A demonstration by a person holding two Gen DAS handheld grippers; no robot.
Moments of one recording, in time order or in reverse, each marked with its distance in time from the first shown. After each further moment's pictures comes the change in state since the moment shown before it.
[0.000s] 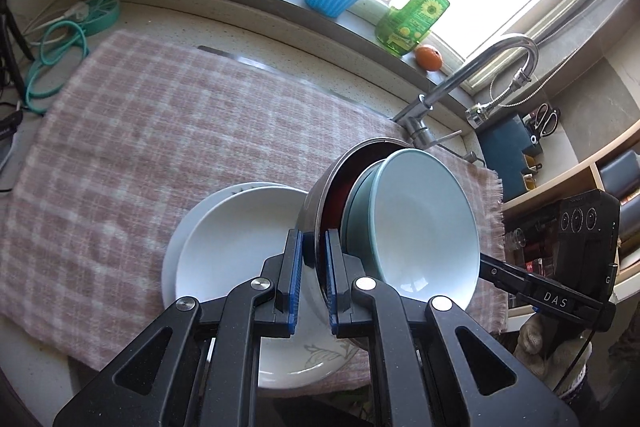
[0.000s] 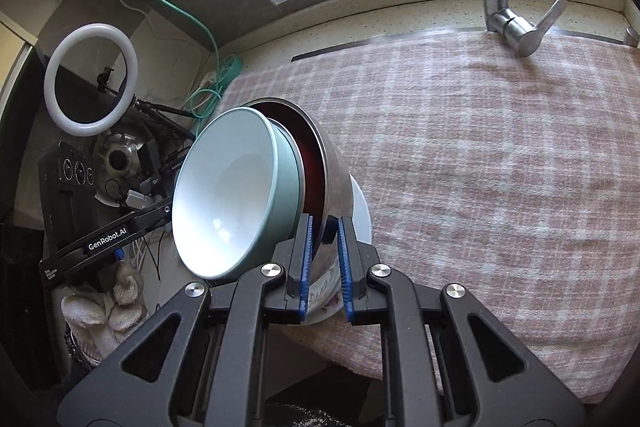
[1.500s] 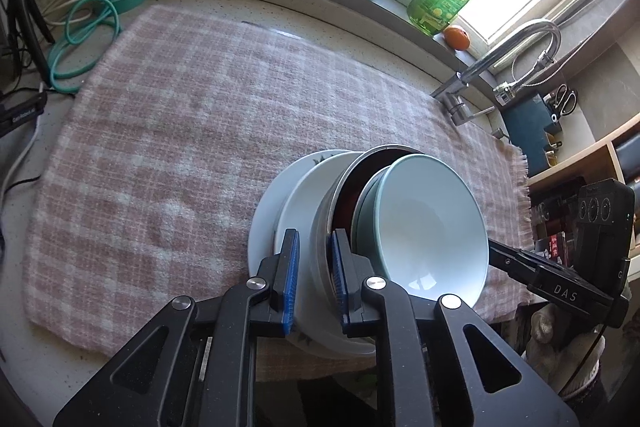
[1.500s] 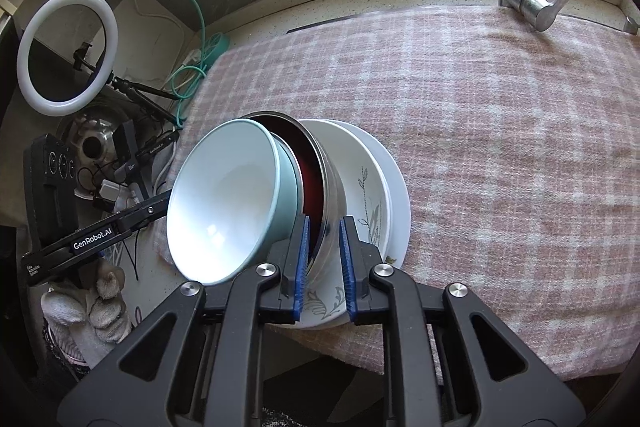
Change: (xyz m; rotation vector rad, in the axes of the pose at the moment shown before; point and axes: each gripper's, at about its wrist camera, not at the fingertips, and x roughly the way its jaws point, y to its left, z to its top) left arm -0.008 0.057 -0.011 0.047 0.065 0.049; right arm 0.043 0.038 -0.026 0.014 -0.002 -0.111
